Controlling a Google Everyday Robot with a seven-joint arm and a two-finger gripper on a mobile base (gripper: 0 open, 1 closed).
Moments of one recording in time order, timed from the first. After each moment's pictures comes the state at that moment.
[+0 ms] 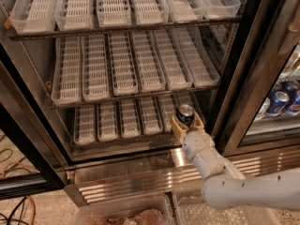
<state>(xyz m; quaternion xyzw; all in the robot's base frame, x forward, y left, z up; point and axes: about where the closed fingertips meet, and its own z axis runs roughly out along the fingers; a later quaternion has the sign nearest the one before) 0.601 -0.102 0.705 -0.09 0.66 0.19 0.72</state>
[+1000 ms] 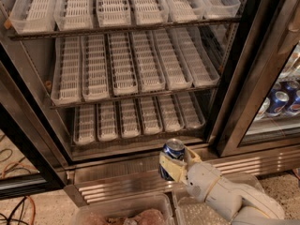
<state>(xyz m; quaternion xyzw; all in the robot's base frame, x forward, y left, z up) 0.454 -0.060 0.700 -0.17 0.72 0.34 0.58</state>
